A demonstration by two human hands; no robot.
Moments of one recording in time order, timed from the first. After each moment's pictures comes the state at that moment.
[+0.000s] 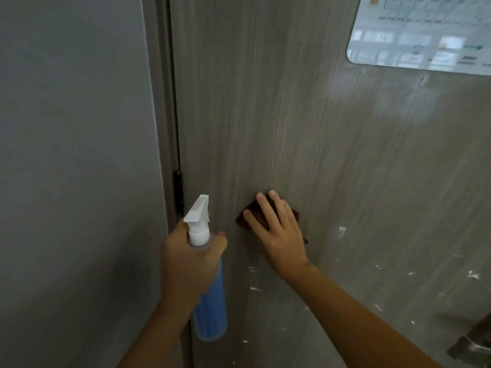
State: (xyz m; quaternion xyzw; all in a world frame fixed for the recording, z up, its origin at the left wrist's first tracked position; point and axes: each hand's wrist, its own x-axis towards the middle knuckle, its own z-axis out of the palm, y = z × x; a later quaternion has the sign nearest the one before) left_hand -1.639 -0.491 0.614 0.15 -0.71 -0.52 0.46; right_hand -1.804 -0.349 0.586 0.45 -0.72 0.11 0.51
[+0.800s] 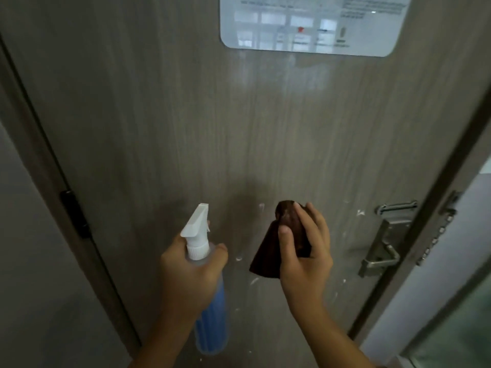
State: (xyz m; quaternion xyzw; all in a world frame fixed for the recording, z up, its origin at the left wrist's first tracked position) left_hand -1.665 -0.400 0.612 0.00 -0.73 -0.58 0.37; right_hand -1.693 -0.228 0.611 0.08 -0.68 0.59 0.43
